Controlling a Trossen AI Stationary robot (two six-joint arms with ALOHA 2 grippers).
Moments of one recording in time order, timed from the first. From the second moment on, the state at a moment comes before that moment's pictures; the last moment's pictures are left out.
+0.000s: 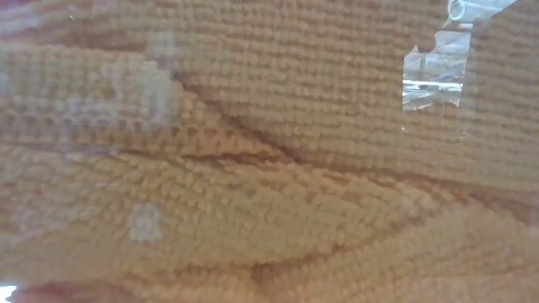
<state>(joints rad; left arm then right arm) -1.11 1.64 1.17 -1.05 -0.12 -1.35 0.25 1.13 1.13 -0.97 0.24 0.73</state>
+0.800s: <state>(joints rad) -1.10 1.63 1.14 -1.10 -0.21 -1.27 0.25 1.13 1.13 -0.97 0.28 0.94</state>
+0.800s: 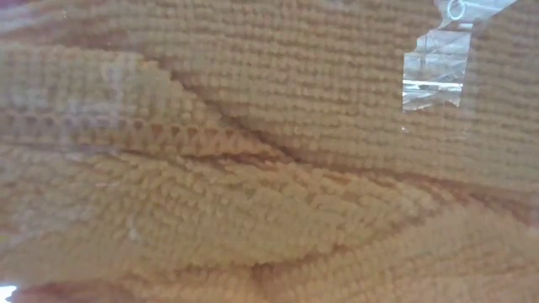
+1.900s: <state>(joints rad) -1.10 1.43 1.24 -1.23 -0.22 -1.27 0.25 1.13 1.13 -0.97 0.30 0.92</state>
